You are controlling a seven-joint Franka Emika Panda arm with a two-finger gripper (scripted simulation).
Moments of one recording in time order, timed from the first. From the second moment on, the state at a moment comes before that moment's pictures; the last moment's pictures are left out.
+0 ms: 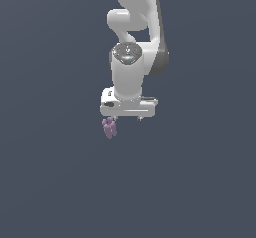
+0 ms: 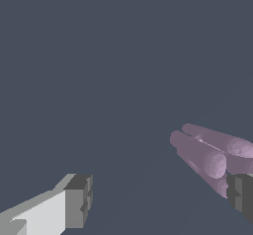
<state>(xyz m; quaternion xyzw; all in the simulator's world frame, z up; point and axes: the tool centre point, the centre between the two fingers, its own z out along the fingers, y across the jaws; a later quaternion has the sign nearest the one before) -0.002 -0.001 0.167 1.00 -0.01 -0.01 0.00</state>
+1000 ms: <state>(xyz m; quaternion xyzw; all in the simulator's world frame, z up) 0.007 -0.020 0.186 1.00 -0.01 0.00 0.00</state>
